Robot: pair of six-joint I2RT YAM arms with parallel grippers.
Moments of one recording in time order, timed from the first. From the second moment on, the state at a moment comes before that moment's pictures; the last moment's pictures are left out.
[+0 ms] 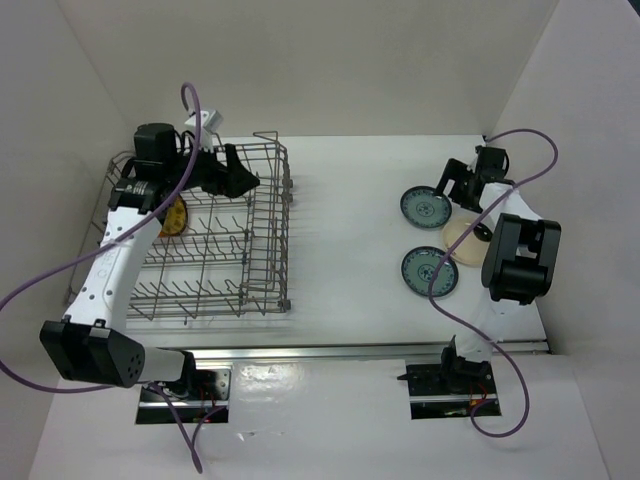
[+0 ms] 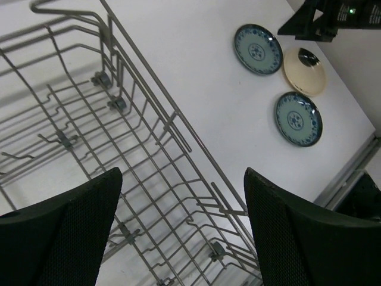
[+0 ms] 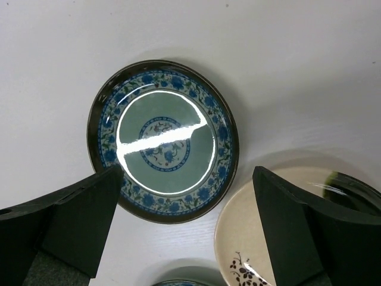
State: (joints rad) left arm -0.08 1.33 1.44 -0.54 0.60 -0.10; right arm -0.22 1.85 1.32 -0.28 -0.16 0.25
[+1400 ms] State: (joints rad) left arm -0.46 1.53 1.44 -0.25 0.68 -0.35; right arm -0.19 1.75 1.36 -0.28 -0.47 0.28
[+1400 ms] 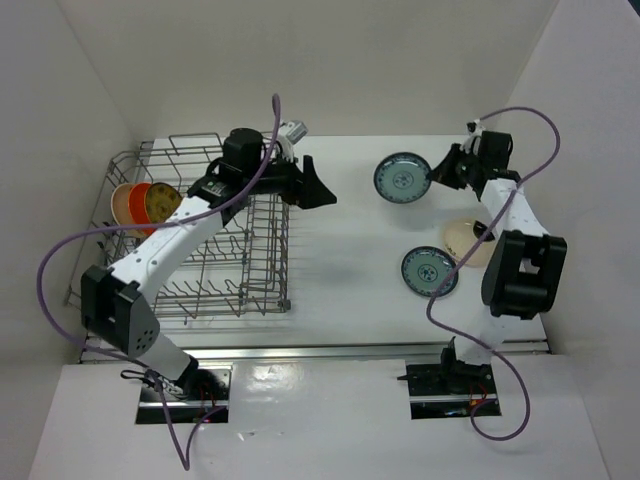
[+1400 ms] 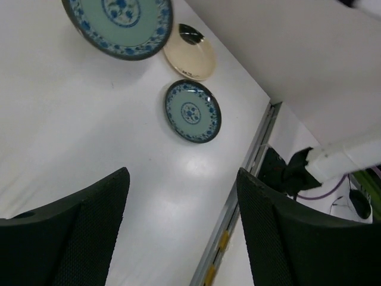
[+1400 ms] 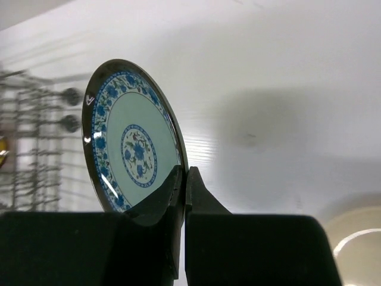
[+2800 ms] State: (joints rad) left arm -0.24 1.53 1.58 -0.24 0.54 -0.39; right arm 0.17 1.29 1.24 -0.40 -0.26 0.26
